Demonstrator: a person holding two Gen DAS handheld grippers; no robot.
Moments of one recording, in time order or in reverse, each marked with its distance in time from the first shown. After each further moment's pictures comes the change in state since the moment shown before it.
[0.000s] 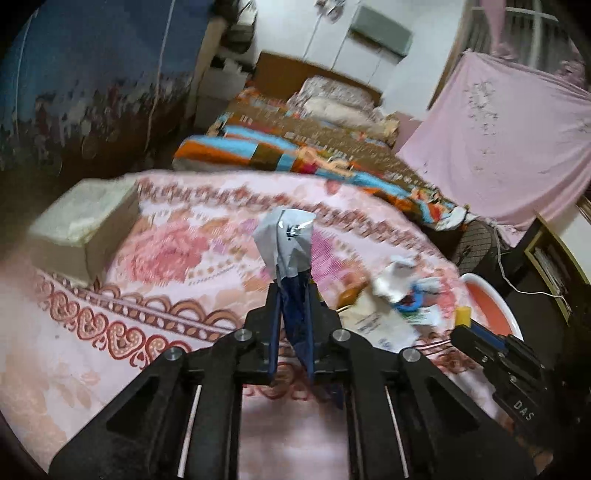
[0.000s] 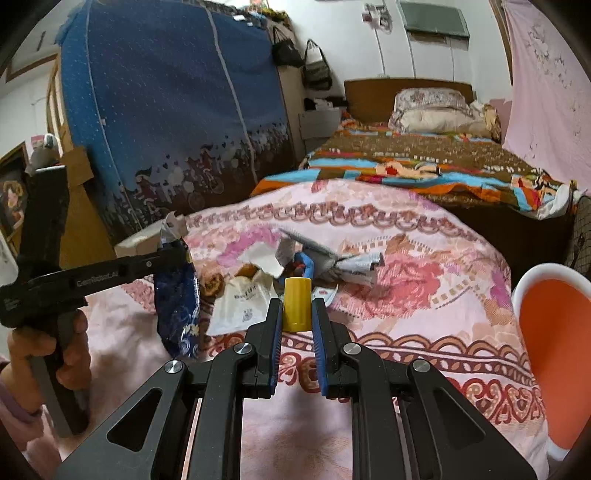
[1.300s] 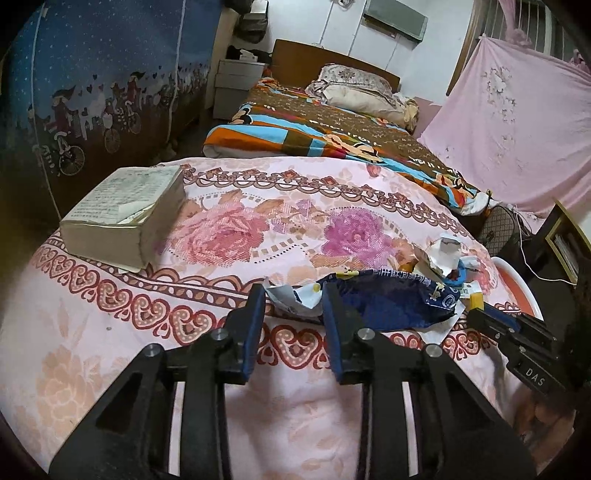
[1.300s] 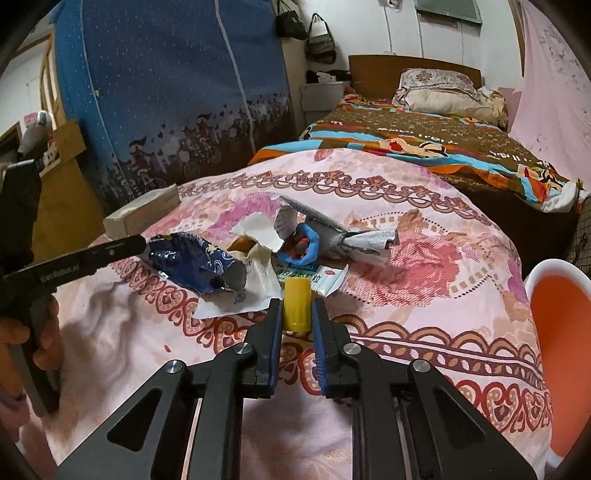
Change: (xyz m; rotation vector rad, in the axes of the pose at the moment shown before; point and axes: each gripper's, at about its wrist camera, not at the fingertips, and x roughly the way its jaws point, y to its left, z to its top) left arm -0.001 0.040 -0.007 0.001 0.079 0.095; right arm 0.028 0.004 -0.002 -0.024 0.137 -0.018
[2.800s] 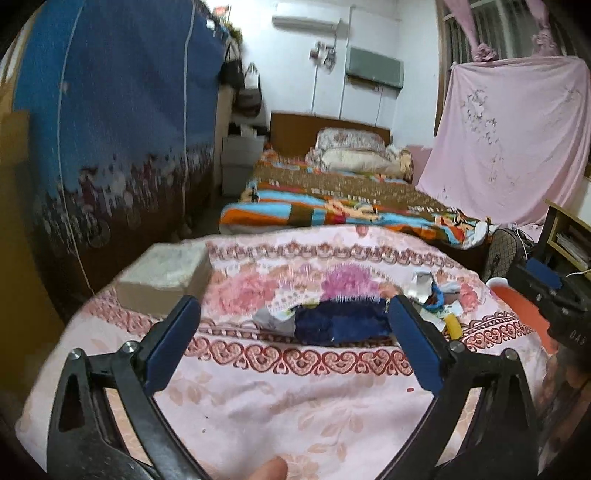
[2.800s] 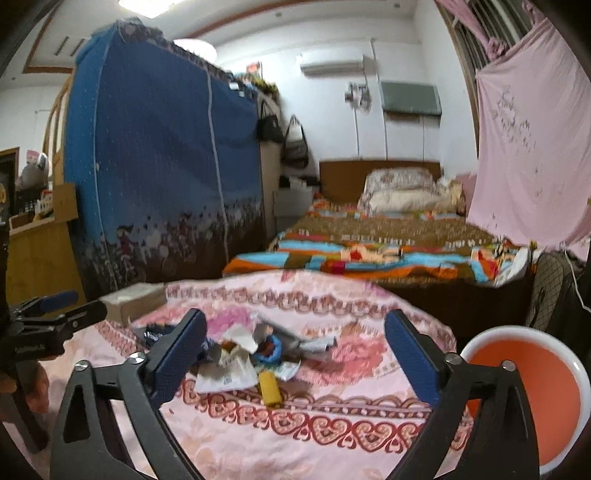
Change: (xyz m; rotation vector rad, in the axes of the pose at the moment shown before) left arm -0.055 -0.017 -0.015 0.106 -0.274 0.070; right arm -0.074 0.005 0.005 -0.018 -0.419 -0.142
